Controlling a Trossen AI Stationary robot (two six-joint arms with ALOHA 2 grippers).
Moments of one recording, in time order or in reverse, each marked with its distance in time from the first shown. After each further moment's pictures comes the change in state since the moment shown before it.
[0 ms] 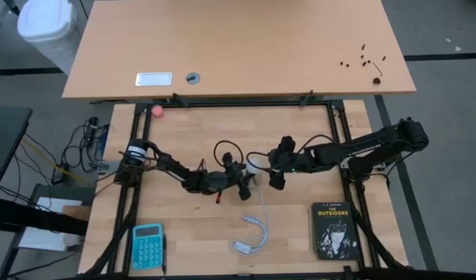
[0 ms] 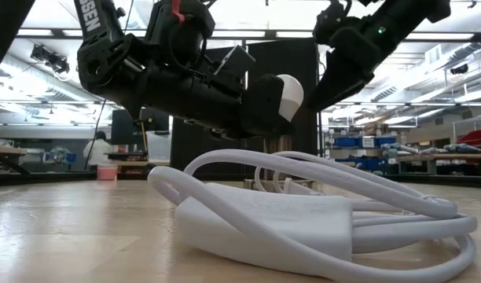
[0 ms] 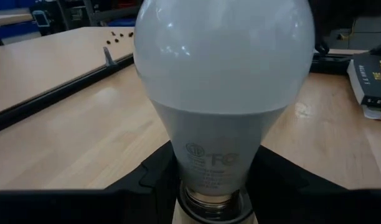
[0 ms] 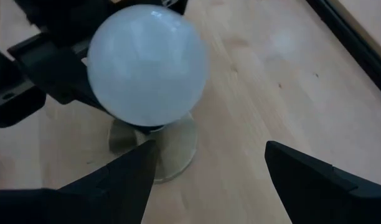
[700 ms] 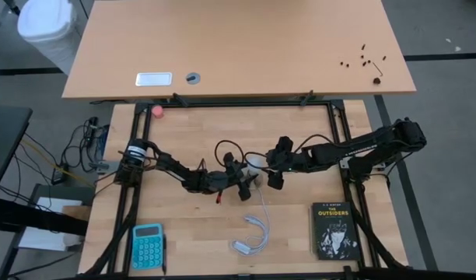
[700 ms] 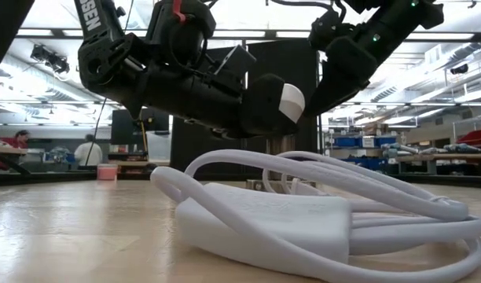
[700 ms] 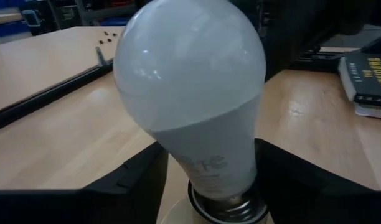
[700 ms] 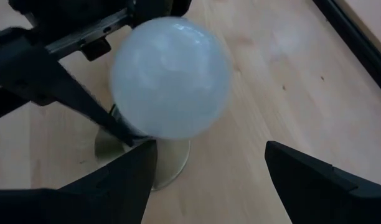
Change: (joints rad) left arm 0.001 -0.002 0.001 -0.010 0.040 0.004; right arm -0.019 0.035 -0.001 0.032 -0.014 -0.043
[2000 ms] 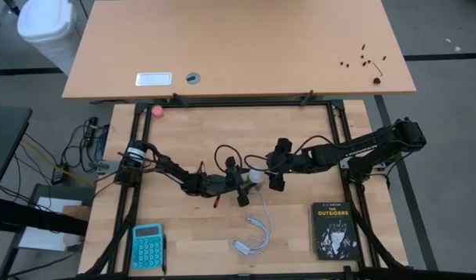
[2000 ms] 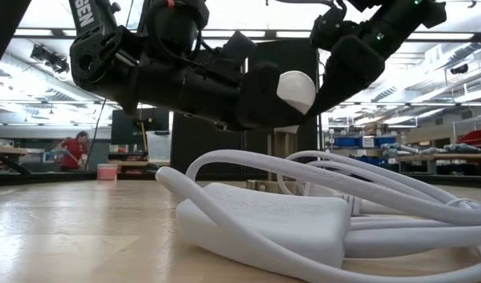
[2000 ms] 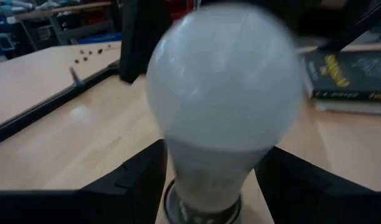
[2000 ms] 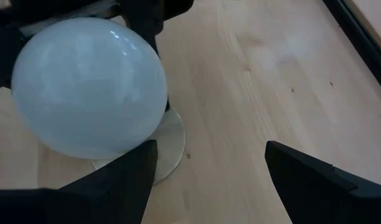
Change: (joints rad) left arm -0.029 -0.002 -0.002 0.042 0.038 0.094; right arm 0.014 0.000 0.000 -0.008 -0.016 -0.048
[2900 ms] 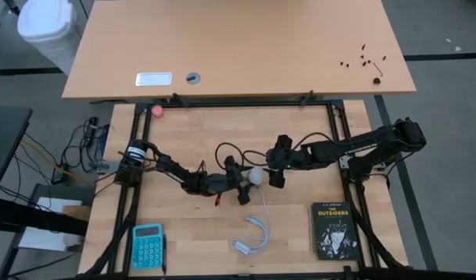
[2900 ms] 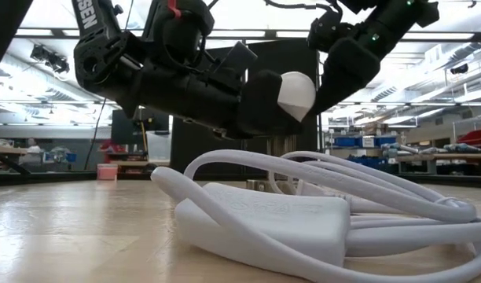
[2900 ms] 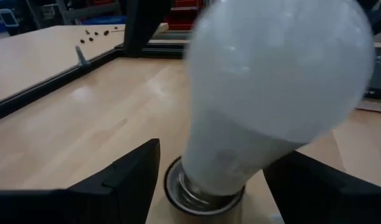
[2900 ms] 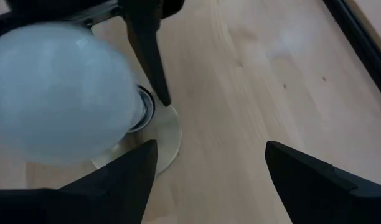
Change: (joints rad) left arm 0.012 0.000 0.001 -0.043 -0.007 -0.090; right arm -0.038 0.000 0.033 -0.063 -0.027 -0.022
